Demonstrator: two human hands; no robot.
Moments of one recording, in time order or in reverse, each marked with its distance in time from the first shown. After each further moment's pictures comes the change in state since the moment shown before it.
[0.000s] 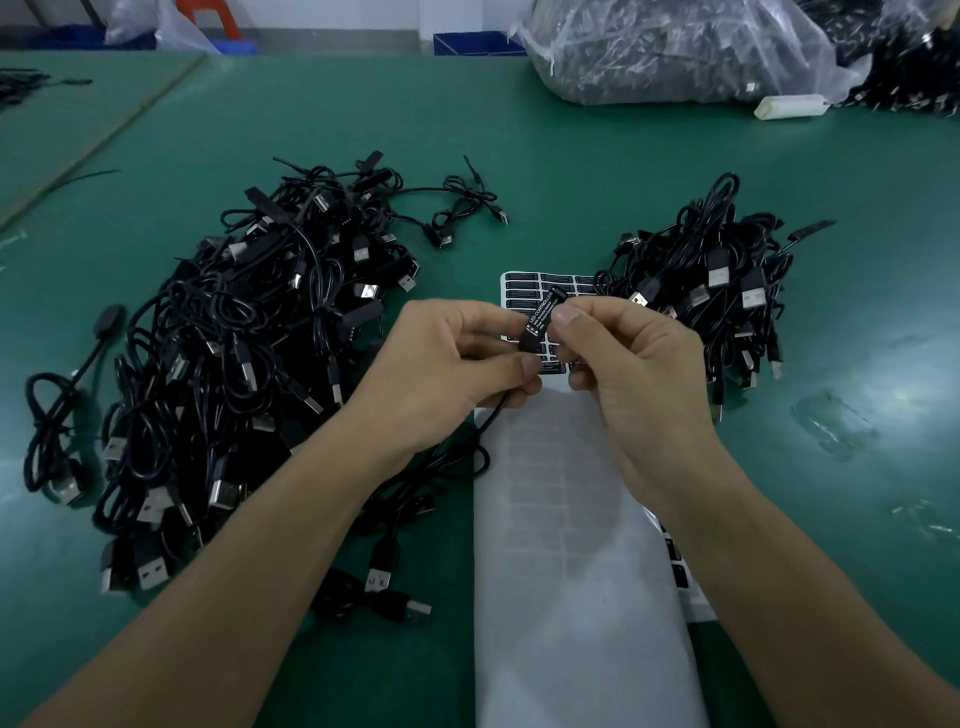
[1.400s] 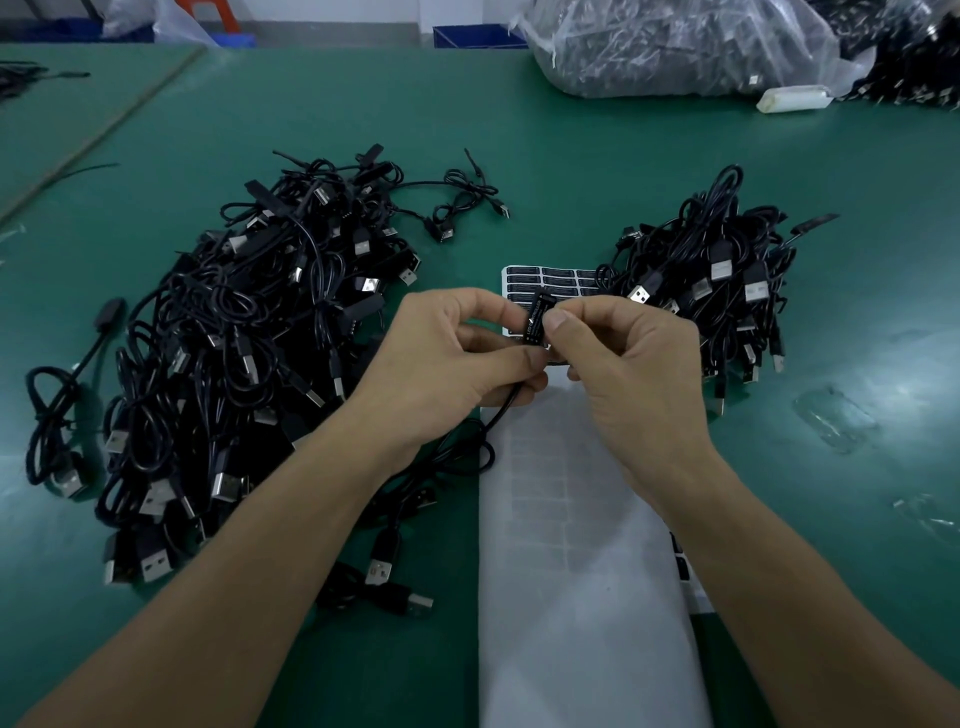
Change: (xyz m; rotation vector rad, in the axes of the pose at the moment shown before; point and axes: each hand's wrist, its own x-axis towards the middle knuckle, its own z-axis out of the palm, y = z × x) left_hand -0.001 0.000 0.001 -0.050 0.018 -0.042; right_hand -0.002 -0.002 0.002 -0.208 0.017 -0.121
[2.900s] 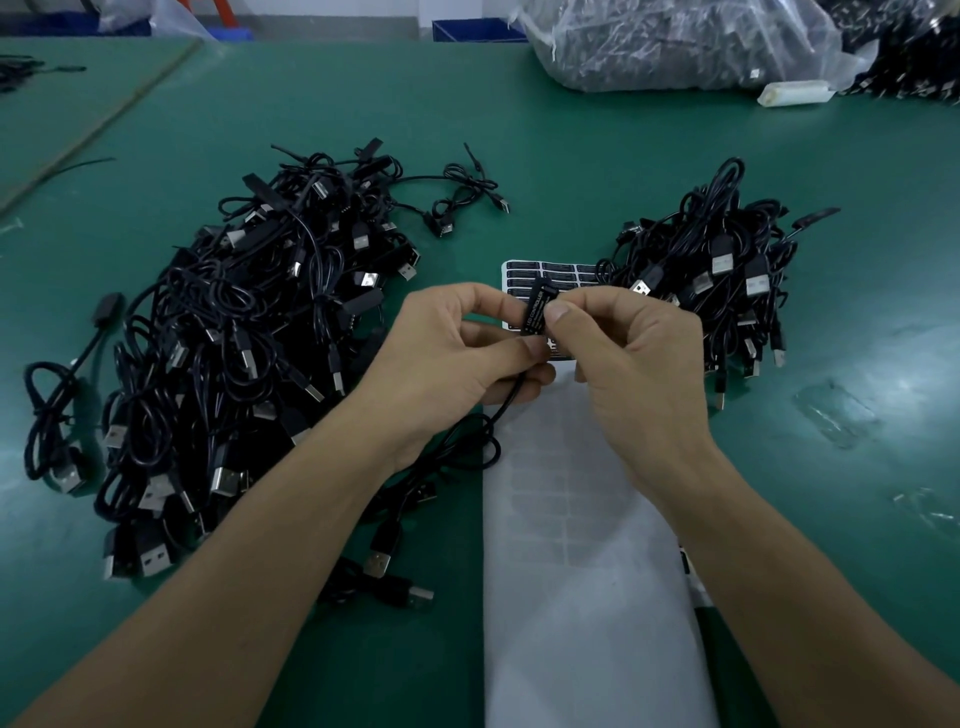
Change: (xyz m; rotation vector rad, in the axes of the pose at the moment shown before) left_hand -0.003 0.003 0.004 -0.051 0.004 -0.034; right_hand 0.000 -0.001 0.001 -0.014 0.009 -0.036
